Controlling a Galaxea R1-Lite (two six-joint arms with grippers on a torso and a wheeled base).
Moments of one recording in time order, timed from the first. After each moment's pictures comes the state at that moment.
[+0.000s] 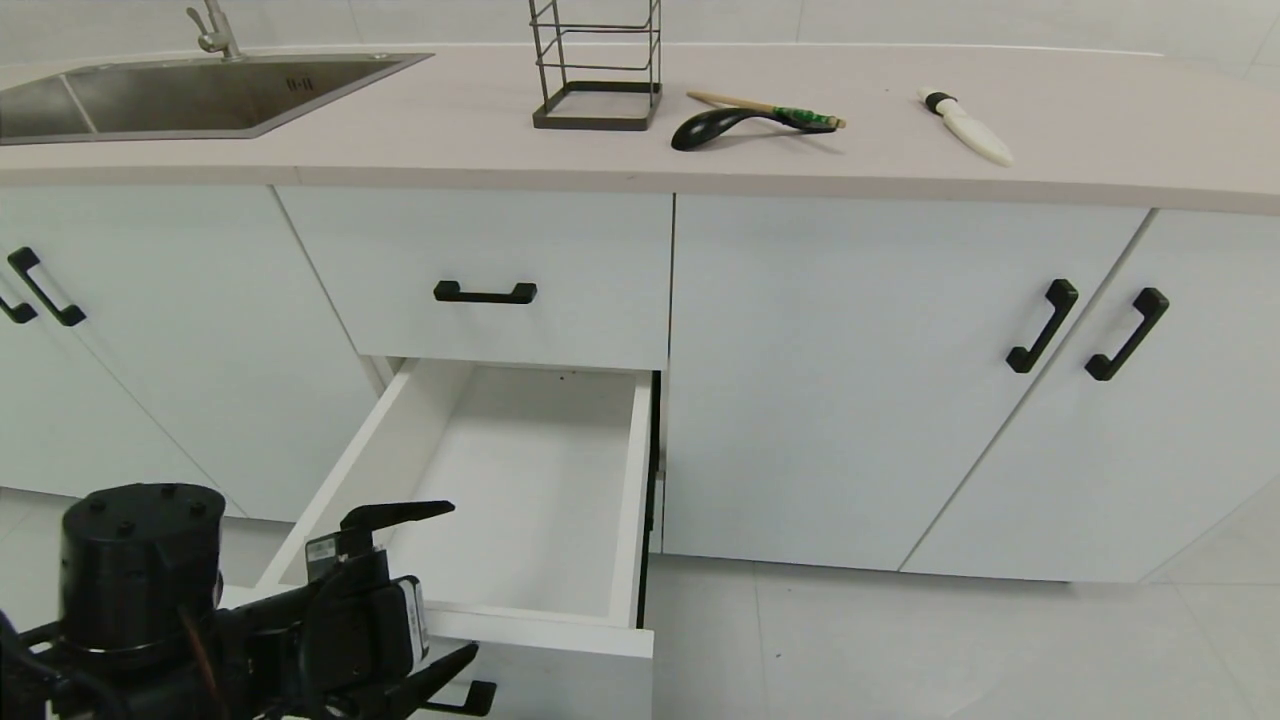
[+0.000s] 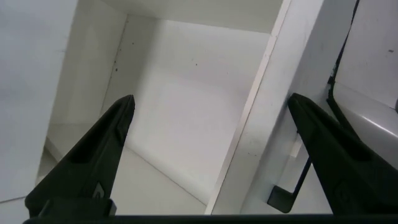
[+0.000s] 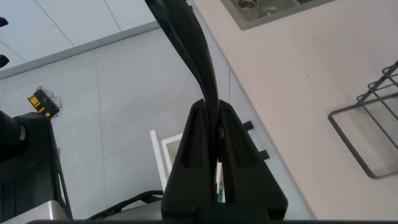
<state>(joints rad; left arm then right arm) -0.44 1.46 -0.19 -0.79 -0.26 1.00 0.00 0.00 0.00 -0.01 0.01 0.00</state>
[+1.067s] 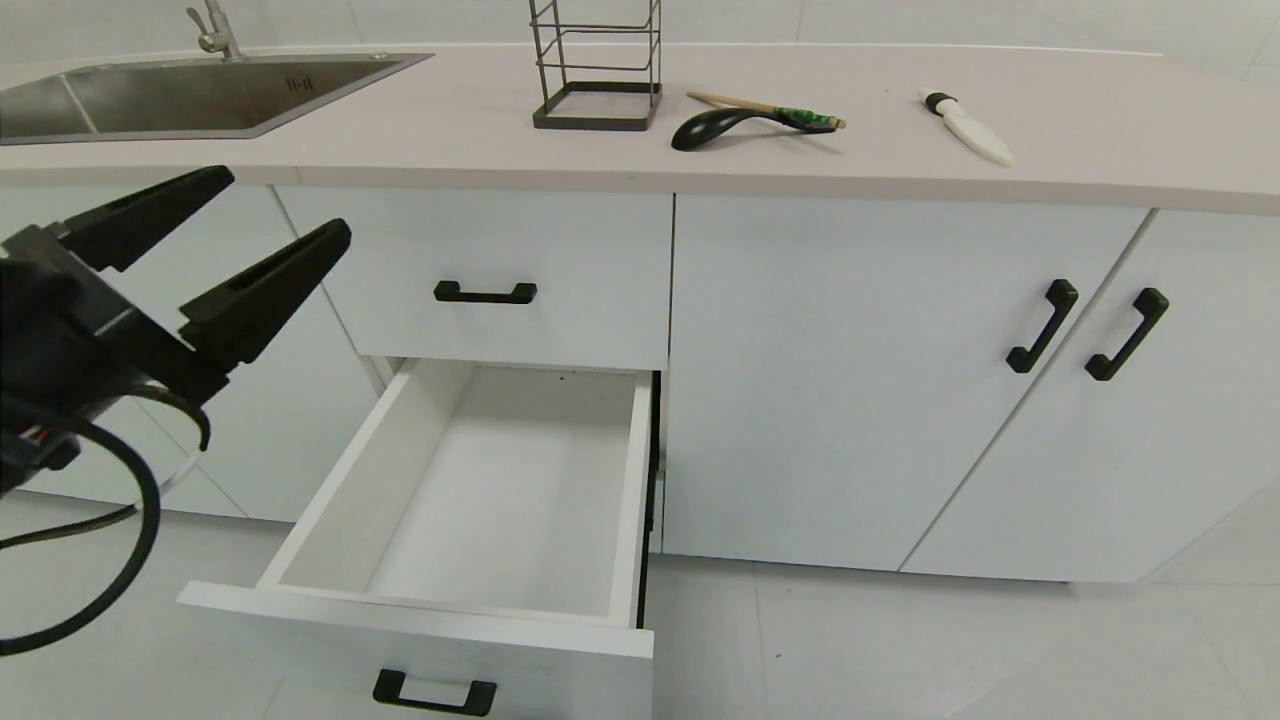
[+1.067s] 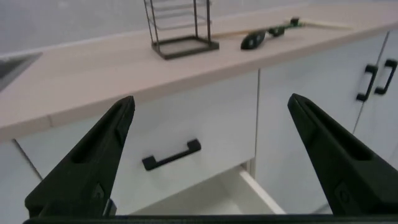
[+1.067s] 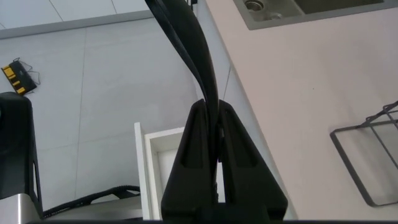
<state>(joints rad) -0.26 1.21 -0.46 -1.15 -0.32 0.07 0.00 0.00 0.00 -0.01 0.01 0.00</state>
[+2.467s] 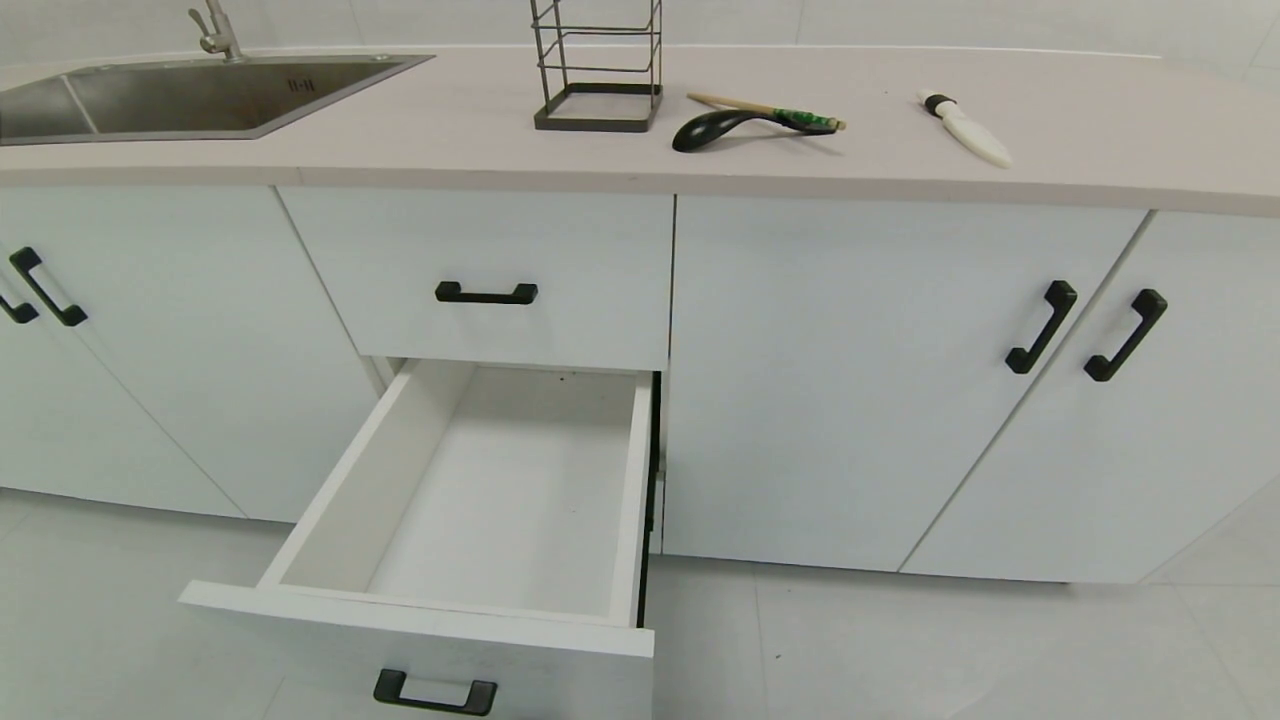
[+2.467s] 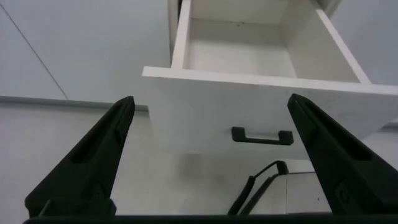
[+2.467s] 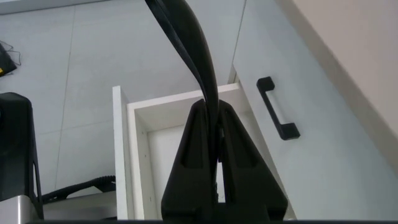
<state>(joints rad) -0.11 0.10 0.00 -0.04 0.04 -0.06 0.00 0.00 0.00 -0.01 0.01 0.00</state>
